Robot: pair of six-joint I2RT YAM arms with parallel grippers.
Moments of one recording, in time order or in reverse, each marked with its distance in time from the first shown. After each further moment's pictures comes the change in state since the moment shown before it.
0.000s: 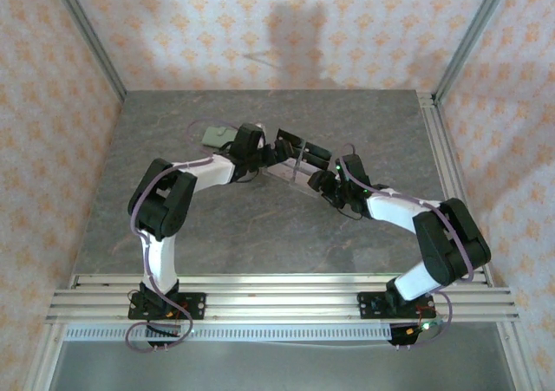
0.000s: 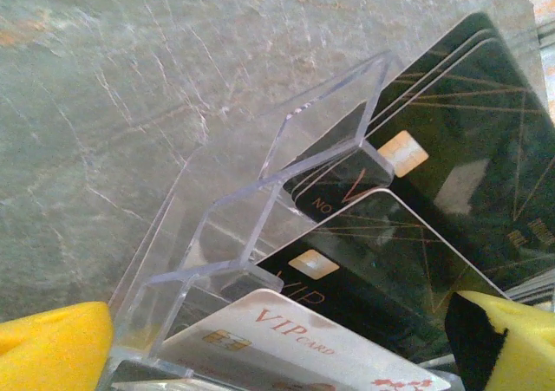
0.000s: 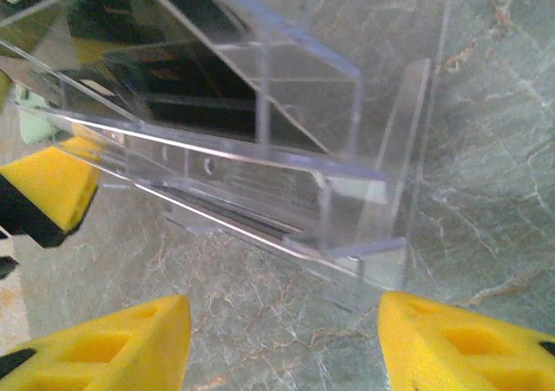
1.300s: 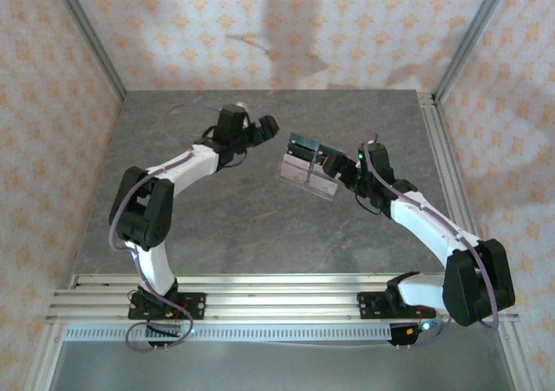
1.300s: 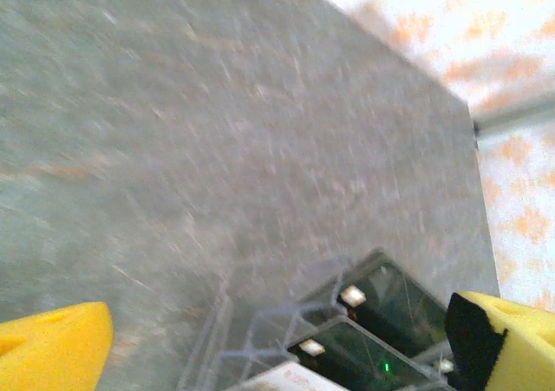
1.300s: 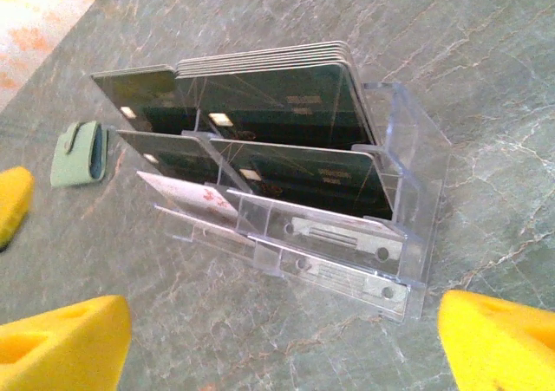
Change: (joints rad) left arm 0.110 -0.146 0.076 -0.116 -0.076 -0.045; right arm -0.093 -0.267 0.082 -0.283 0.097 -0.226
